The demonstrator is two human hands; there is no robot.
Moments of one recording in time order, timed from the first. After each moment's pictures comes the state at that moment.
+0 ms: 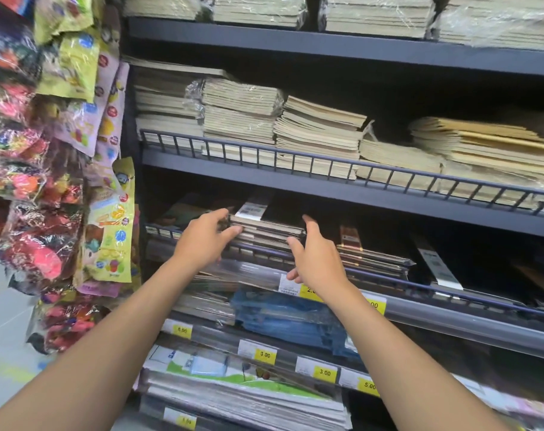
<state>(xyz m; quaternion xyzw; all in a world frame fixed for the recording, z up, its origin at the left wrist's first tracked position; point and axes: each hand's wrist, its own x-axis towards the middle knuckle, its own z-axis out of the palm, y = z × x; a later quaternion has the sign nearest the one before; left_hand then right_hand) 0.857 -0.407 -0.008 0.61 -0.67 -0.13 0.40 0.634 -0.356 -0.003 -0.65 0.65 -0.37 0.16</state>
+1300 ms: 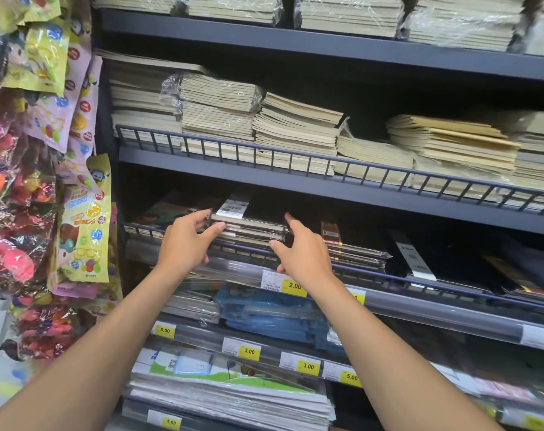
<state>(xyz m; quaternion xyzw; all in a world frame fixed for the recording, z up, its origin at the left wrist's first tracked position) 0.847 -0.397 -0.021 0.59 -0.61 -0.19 0.50 0.623 -0.349 0.000 -0.66 0.65 -0.36 0.09</state>
